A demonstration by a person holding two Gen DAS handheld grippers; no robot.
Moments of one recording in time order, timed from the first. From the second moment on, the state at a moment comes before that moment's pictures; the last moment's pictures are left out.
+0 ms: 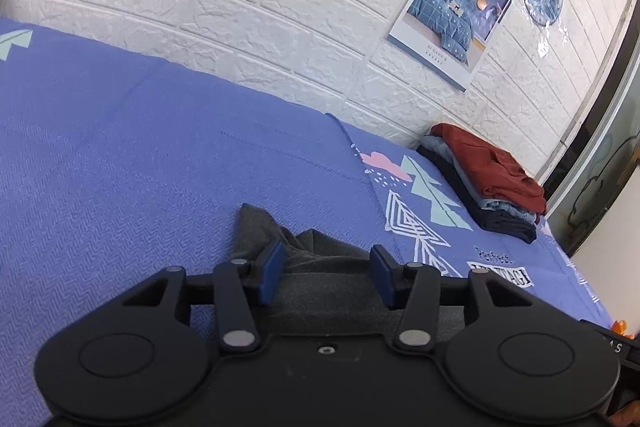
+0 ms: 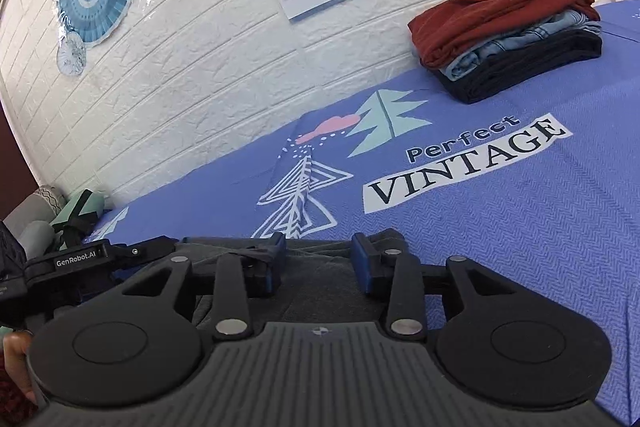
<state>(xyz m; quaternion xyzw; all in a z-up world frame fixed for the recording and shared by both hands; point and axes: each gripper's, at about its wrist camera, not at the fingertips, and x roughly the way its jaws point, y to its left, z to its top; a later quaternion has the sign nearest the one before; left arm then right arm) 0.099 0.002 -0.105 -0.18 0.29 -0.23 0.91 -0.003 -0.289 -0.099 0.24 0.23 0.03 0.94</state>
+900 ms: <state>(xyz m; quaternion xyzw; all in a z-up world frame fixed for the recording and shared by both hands) -0.038 0.086 -0.048 -0.25 0.34 -0.21 0.88 -0.096 -0.293 -0.065 0.21 0.28 0.10 0.93</state>
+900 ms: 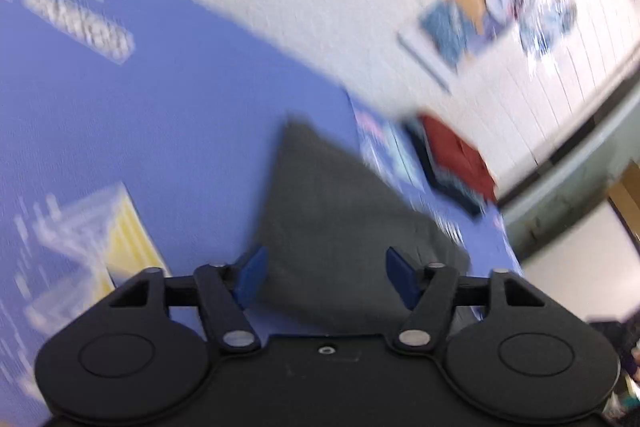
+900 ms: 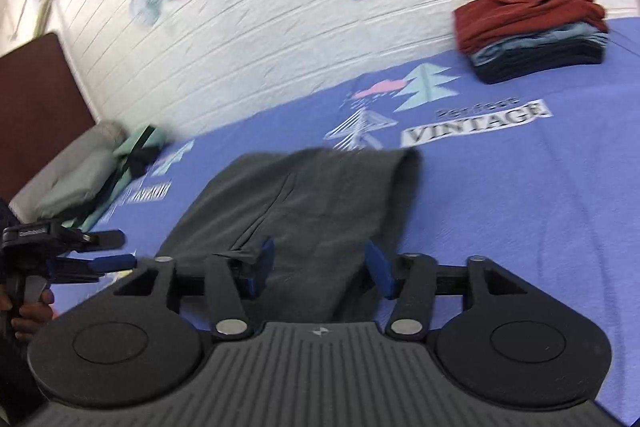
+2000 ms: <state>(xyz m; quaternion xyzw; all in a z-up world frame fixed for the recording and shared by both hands) 0.088 0.055 -0.091 -0.25 0.42 -0.28 0.83 -0.035 -0.310 -0.111 0.41 0.33 0.09 0.85</state>
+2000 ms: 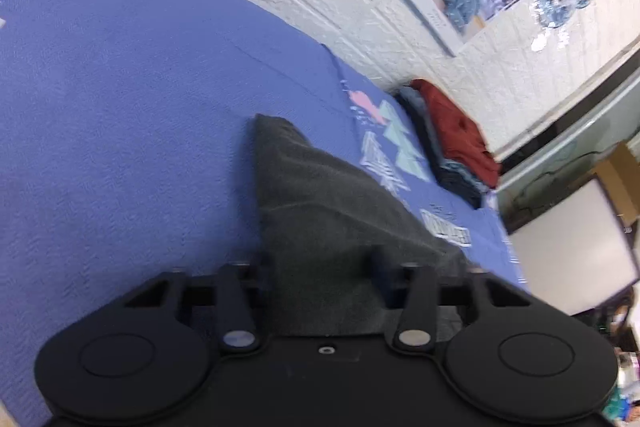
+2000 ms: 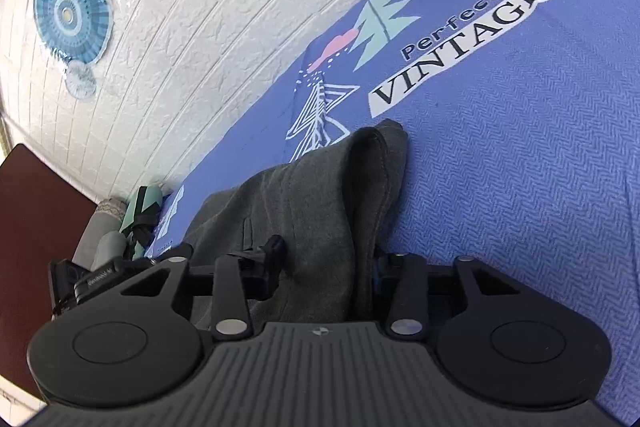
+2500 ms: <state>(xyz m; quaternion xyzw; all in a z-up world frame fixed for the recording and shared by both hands) 0.093 -0.031 0.019 -0.19 0.31 -0.36 0.86 -0.031 -0.377 -0.045 0.43 0.20 0.11 0.87</state>
